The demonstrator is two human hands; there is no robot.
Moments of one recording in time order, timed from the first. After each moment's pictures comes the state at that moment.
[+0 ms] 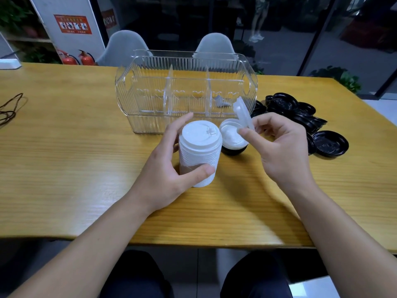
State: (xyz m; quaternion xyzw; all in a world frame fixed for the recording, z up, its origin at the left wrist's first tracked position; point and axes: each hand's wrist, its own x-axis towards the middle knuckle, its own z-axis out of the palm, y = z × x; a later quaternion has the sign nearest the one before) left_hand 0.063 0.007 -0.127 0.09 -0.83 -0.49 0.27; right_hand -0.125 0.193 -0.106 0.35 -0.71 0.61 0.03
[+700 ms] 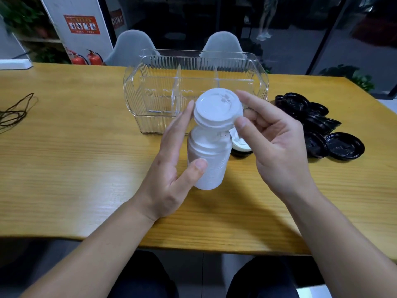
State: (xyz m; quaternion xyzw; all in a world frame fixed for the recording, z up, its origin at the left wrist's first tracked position) left_hand 0.064 0.004 -0.128 0.00 -0.84 -0.43 0.33; right_hand -0.085 0.166 -0.083 0.42 -0.58 0.70 -0.06
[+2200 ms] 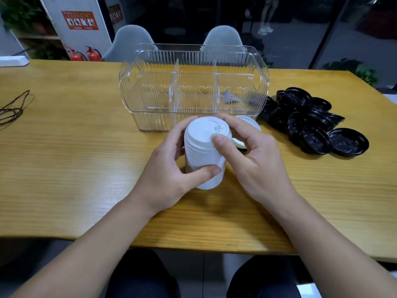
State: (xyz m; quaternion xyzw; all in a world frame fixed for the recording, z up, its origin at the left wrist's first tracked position) left_hand 0.062 0.005 -0.127 0.09 -0.79 -0.54 0.28; right_hand -0.077 0.160 -0.114 0.44 -0.68 0.58 -0.05
